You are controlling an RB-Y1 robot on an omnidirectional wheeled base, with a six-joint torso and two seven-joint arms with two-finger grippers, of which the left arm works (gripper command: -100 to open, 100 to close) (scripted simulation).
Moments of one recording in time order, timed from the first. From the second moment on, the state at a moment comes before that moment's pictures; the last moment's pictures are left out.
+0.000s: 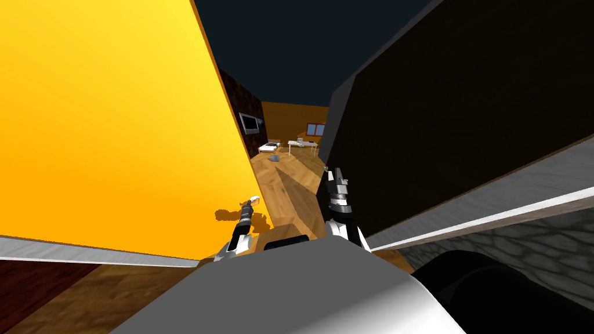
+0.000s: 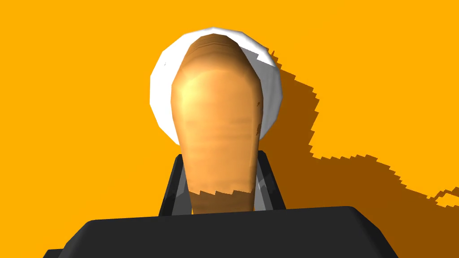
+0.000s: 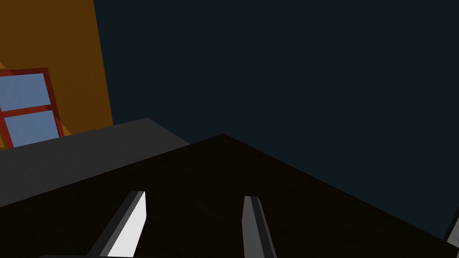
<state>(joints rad) -0.13 0.11 0.13 -0.63 0.10 -0.79 0.03</state>
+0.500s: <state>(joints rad) -0.14 0.12 0.19 -0.60 0.13 -0.81 0.01</state>
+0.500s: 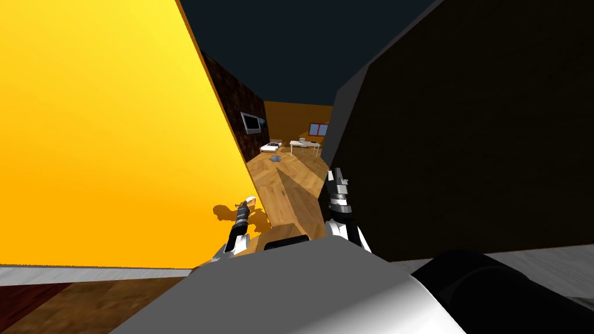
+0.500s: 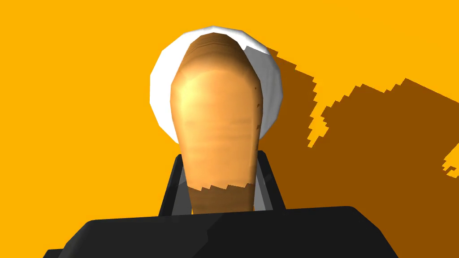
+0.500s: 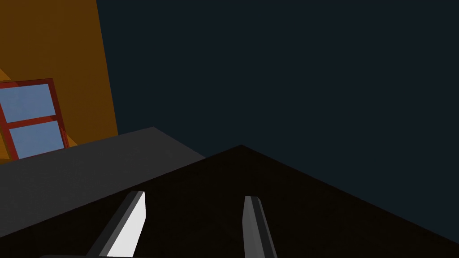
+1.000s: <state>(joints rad) -0.13 0.13 0.24 -0.61 0.15 -0.79 -0.01</state>
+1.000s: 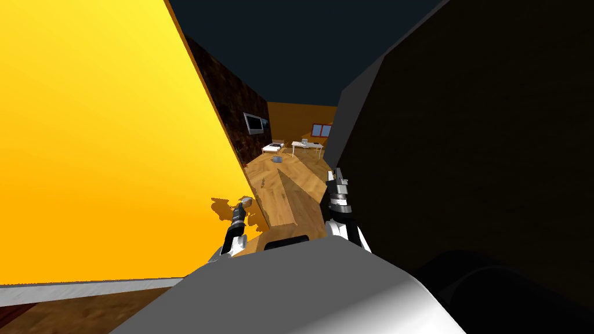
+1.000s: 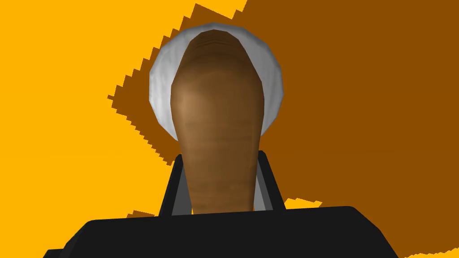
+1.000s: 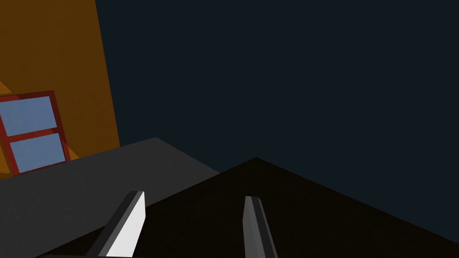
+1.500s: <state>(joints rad) -0.13 0.13 0.27 -0.60 0.17 -0.80 -0.02</state>
